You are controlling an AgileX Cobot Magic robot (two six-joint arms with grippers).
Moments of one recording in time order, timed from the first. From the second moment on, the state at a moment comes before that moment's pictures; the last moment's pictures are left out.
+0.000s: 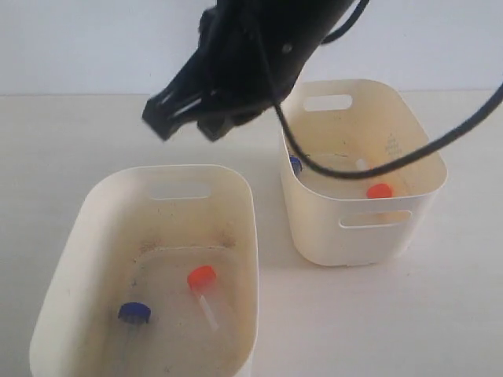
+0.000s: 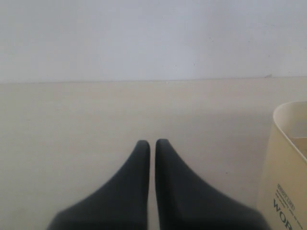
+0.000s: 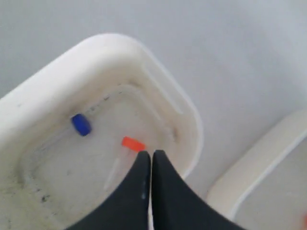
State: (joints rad) left arm -0.02 0.00 0.00 -0.05 0.23 0.04; right arm 0.71 1.60 -1.51 0.09 0.99 -0.12
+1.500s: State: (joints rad) left arm -0.02 0.00 0.00 -0.05 0.23 0.04; right arm 0.18 2.13 -1.68 0.36 1.08 -0.13
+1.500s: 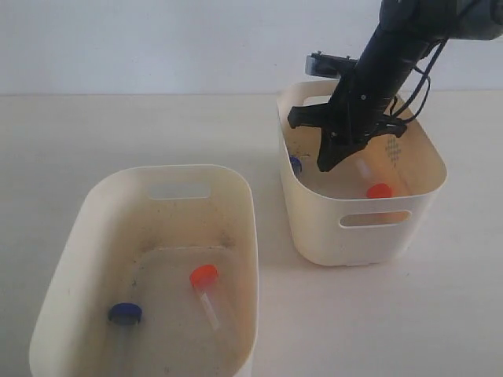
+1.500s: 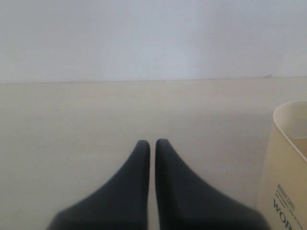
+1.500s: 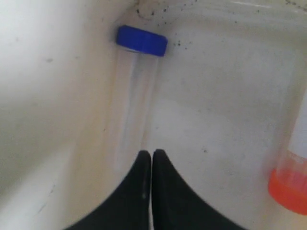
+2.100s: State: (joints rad) left arm -0.02 0.00 0.00 -0.05 0.23 0.04; right arm 0.18 2.18 -1.68 0.36 1.01 -0.09
